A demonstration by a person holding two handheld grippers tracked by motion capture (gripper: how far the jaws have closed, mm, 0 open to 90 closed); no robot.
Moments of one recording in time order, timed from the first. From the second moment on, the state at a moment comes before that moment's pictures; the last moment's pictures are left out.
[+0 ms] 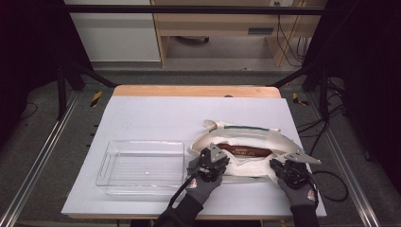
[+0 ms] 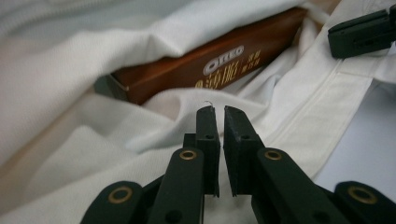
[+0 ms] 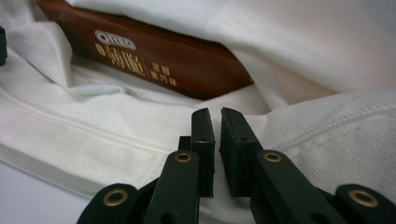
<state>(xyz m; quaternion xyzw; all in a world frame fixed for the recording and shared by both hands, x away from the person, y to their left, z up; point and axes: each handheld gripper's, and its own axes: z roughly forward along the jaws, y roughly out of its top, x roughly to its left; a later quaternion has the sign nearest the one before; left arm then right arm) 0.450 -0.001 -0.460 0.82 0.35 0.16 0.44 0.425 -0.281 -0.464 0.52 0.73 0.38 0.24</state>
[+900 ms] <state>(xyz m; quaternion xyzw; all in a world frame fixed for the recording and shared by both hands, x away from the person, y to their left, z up) 0.444 0.001 -0.486 0.81 0.36 0.15 0.43 0.464 -0.222 -0.438 0.47 0.72 0.46 0.23</state>
